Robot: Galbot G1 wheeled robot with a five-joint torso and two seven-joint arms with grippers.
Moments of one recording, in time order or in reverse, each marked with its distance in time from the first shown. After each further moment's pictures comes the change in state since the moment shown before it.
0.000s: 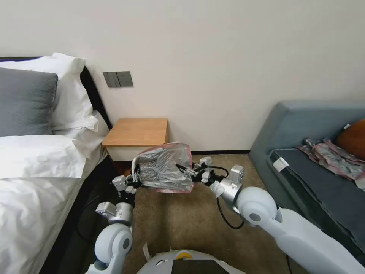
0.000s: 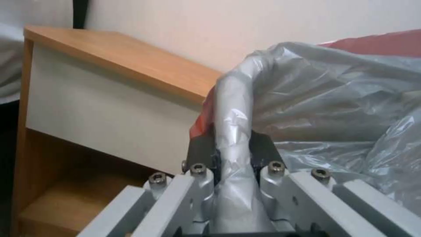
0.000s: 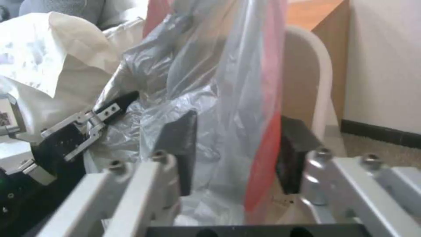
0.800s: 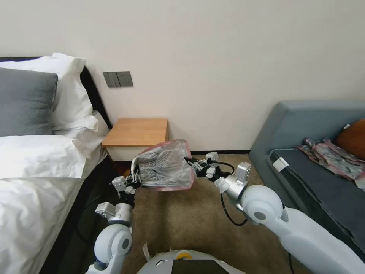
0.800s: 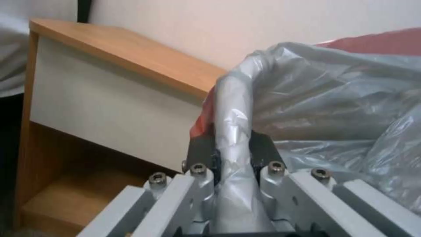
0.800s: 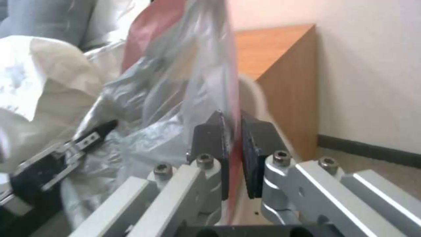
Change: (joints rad) left arm 0.003 -0.001 -0.007 0.006 -0.020 -0.001 -0.002; right arm -0.026 -0.008 0.074 0.013 0.000 0.021 0.022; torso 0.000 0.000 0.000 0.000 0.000
